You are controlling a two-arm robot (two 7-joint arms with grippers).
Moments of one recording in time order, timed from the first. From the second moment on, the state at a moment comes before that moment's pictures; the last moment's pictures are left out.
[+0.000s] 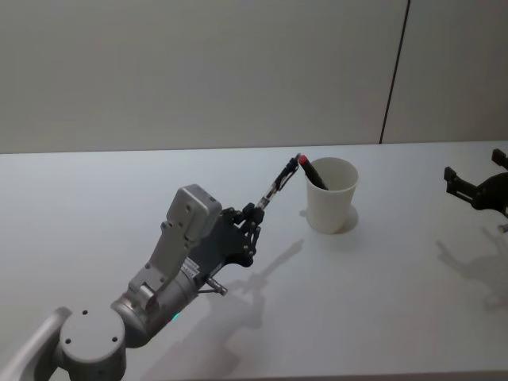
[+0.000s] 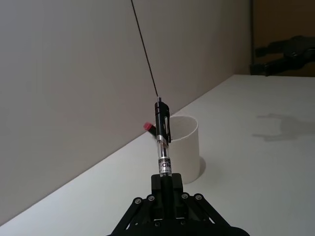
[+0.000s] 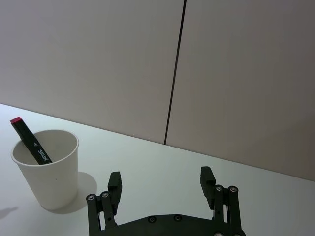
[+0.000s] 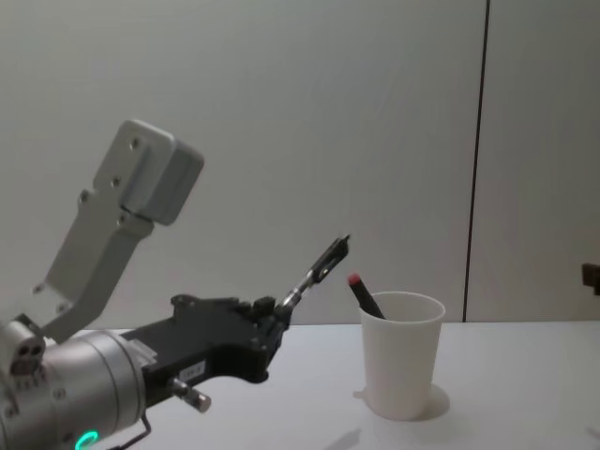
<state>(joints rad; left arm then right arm) -0.22 0.34 0.40 -1.45 -0.16 -0.08 -0.27 0.29 0.23 0.05 -1.30 0.06 0.03 0.45</state>
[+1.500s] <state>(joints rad) -0.43 0.24 0.43 -1.24 -0.05 -0.21 -0.64 0.29 0.23 0.05 -1.30 0.06 0.03 0.45</state>
